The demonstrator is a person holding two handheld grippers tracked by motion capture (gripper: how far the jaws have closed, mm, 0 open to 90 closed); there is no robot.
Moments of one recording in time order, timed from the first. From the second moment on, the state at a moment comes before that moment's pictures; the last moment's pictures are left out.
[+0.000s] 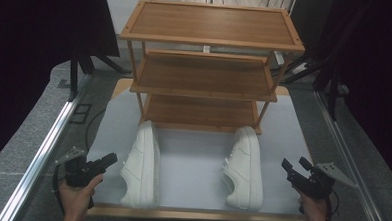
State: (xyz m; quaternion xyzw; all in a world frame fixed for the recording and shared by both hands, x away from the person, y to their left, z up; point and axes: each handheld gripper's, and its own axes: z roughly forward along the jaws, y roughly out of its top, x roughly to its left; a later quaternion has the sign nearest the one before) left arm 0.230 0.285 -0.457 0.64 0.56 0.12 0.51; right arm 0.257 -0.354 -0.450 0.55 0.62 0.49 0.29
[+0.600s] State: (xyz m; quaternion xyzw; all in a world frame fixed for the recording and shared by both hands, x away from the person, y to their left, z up) left arm 0.181 0.267 -0.463 0.66 0.55 0.12 0.50; right arm 0.266 -0.355 -0.448 0.55 0.61 0.50 0.27
